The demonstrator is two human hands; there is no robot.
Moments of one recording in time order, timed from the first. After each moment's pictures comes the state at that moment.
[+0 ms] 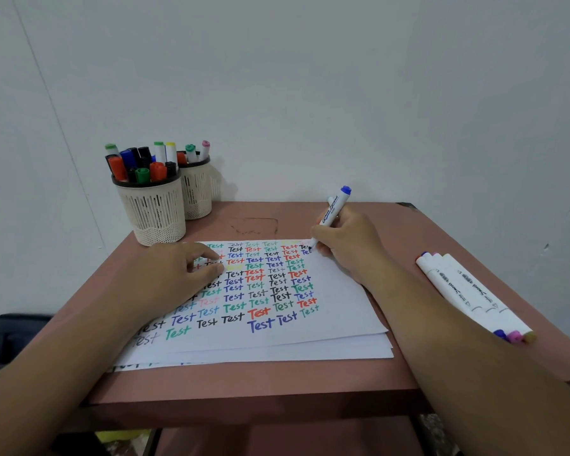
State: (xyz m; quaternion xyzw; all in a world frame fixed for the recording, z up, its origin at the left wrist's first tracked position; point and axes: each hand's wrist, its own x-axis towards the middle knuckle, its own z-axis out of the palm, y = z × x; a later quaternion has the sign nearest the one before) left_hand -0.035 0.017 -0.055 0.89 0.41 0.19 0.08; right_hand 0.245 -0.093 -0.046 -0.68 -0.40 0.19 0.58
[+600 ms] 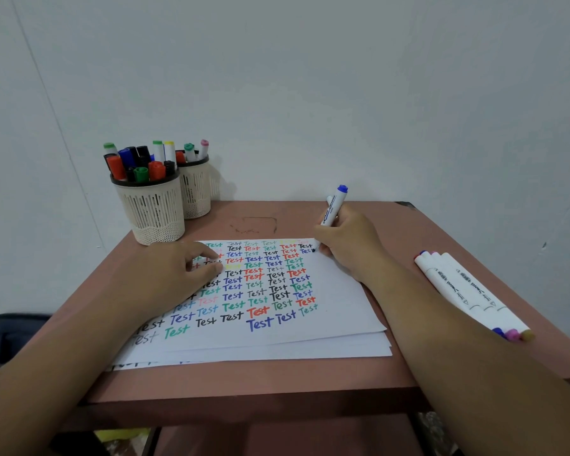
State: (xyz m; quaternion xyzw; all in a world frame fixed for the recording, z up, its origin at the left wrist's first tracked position) left_hand -0.034 0.007 -0.047 0.89 0.42 0.18 0.07; right_hand 0.246 -0.093 -0.047 -0.70 -0.39 0.18 0.57
